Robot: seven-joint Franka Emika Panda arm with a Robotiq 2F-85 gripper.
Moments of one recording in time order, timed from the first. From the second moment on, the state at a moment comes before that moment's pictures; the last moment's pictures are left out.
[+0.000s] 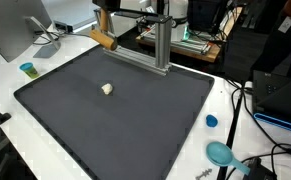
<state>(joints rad) -0.14 -0.29 0.15 -2.25 -0.24 2.21 0.24</state>
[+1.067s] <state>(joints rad) -0.07 0.04 0.09 -2.03 -0.23 2.20 0.25</state>
